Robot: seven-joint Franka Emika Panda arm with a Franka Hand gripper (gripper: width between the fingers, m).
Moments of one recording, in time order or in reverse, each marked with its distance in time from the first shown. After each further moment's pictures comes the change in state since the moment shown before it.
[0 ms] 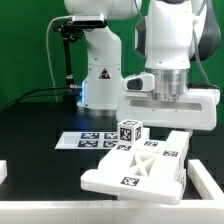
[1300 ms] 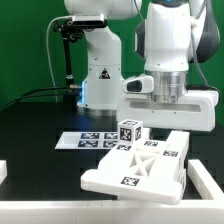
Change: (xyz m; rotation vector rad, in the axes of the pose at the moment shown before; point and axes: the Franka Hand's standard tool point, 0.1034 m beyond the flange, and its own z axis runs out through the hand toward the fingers) arm -0.004 0.001 0.003 0.006 -0.019 0.028
